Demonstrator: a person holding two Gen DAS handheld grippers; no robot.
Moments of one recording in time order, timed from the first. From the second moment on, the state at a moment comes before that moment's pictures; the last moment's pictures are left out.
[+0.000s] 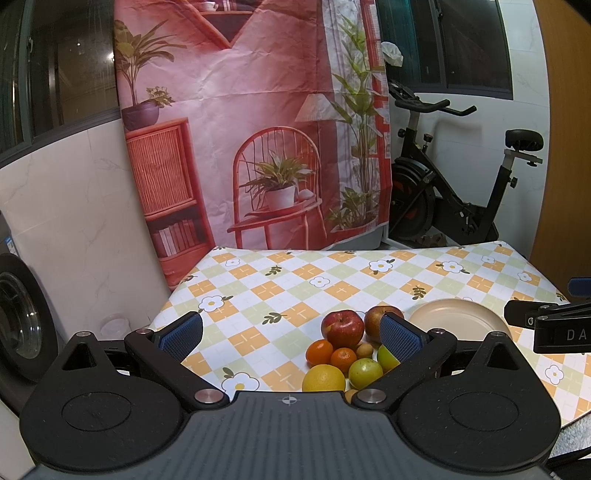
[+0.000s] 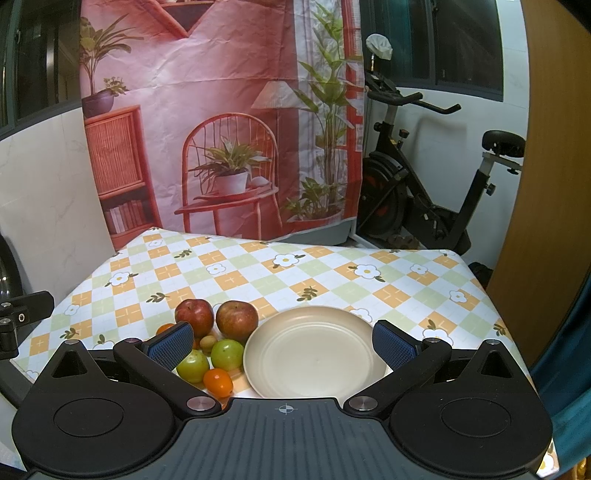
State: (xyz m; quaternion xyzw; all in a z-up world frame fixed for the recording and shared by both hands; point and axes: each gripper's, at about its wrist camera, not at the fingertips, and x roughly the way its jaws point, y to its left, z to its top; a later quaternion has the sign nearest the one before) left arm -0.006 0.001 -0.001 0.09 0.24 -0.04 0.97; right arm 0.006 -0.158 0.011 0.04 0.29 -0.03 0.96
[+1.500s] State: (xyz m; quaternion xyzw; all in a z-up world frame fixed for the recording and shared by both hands) left arm 0.089 0.026 -0.061 0.02 0.26 -0.08 0.96; right arm 0.088 -0.195 -0.091 0.06 0.20 0.05 0.98
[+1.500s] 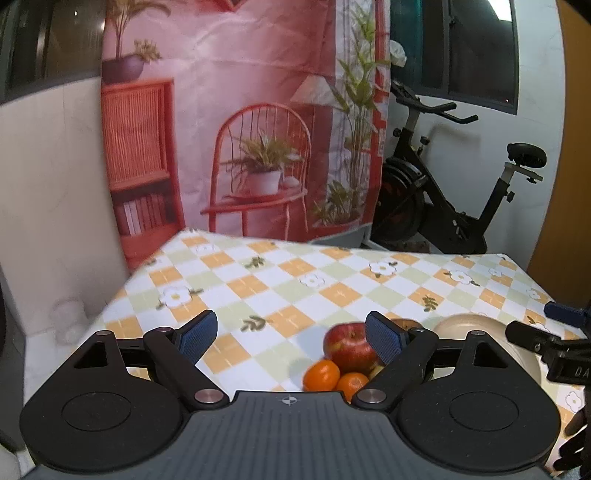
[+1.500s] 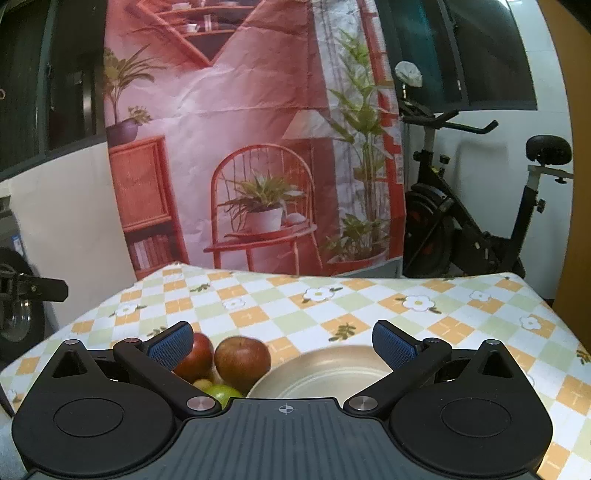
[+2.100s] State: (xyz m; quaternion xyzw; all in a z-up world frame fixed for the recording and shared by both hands) left arm 0.092 0.027 -0.081 0.01 0.28 -0.05 0.96; right arm 0.075 -0.183 -0.110 0.06 0.24 0.06 0.97
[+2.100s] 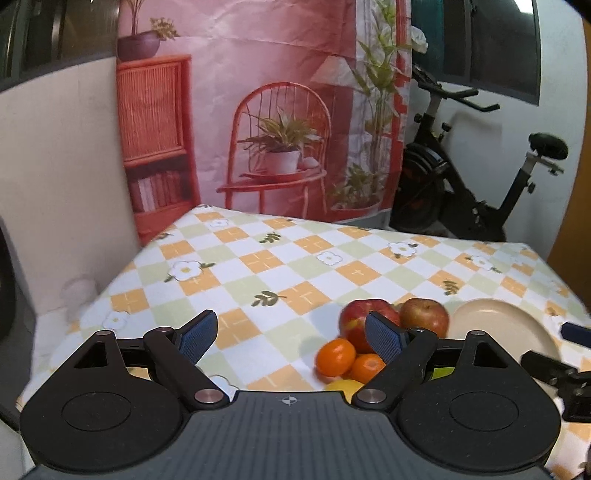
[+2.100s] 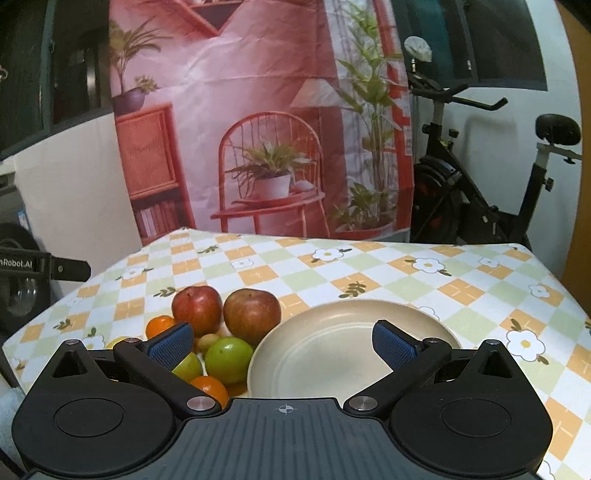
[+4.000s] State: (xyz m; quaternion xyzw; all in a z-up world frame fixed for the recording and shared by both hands) left arm 0.086 0.044 -0.112 -0.02 0.34 -0.17 0.93; right arm 0.081 -0.121 -0.125 -0.01 0.37 0.26 0.89
